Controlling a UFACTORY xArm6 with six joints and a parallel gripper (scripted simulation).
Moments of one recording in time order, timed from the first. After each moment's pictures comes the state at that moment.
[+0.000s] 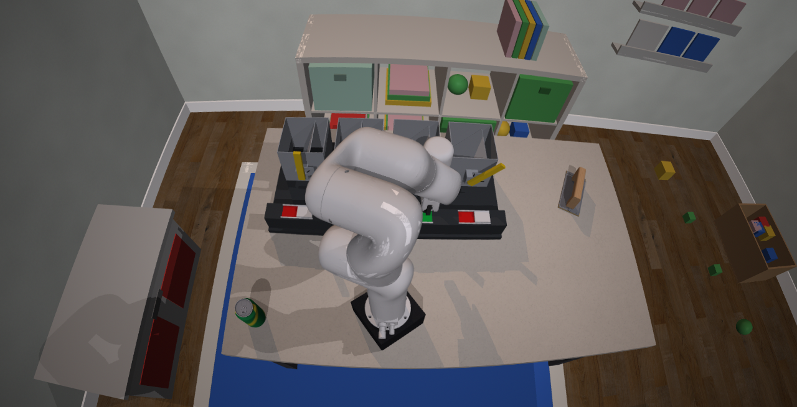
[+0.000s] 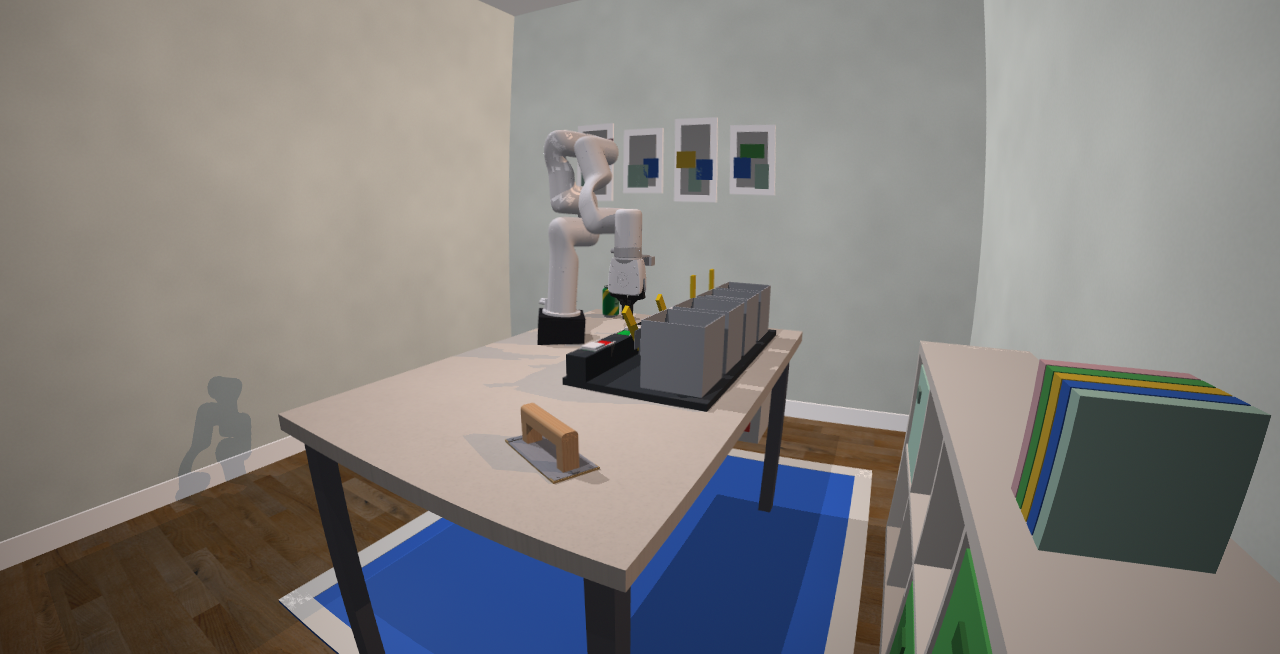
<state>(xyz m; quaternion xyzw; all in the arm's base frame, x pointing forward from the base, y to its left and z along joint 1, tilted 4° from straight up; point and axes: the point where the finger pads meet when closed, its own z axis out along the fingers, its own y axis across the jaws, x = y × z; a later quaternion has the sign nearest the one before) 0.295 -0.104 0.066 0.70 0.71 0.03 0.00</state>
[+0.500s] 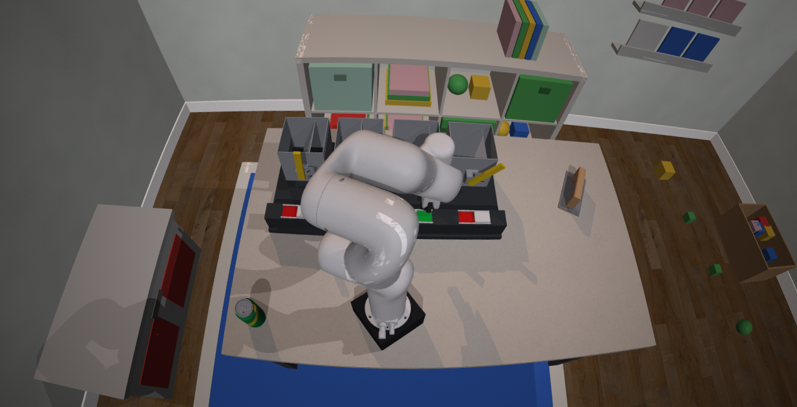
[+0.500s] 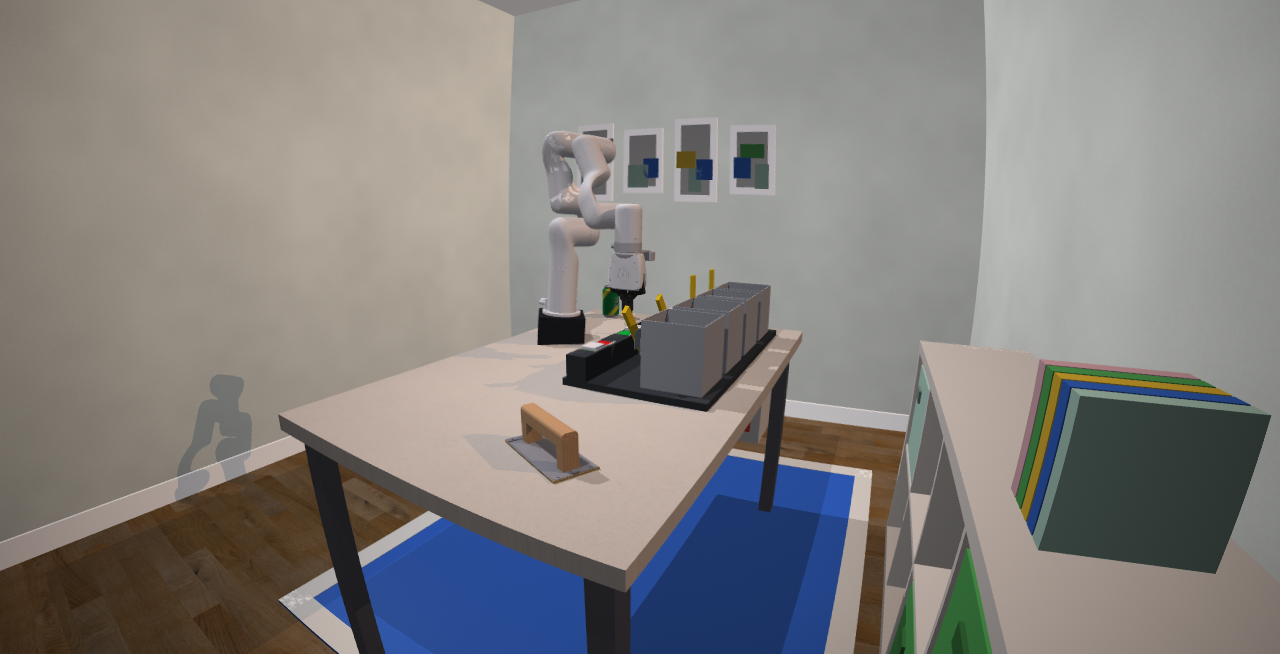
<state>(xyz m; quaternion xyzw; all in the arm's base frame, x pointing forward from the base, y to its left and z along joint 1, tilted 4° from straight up) 0.295 -0.105 0.080 0.70 0.71 0.03 0.00</state>
